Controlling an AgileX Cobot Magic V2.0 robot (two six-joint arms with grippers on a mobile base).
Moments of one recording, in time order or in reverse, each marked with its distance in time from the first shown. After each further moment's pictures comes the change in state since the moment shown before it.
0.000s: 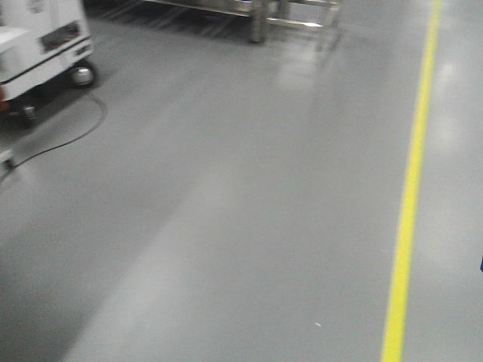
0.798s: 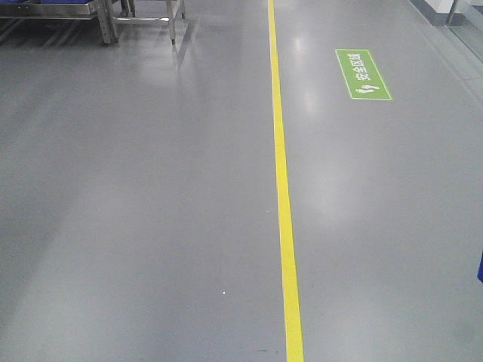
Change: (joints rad) left arm 0.000 0.000 0.000 0.000 0.000 0.000; right arm 0.000 0.000 0.000 0.000 0.038 0.000
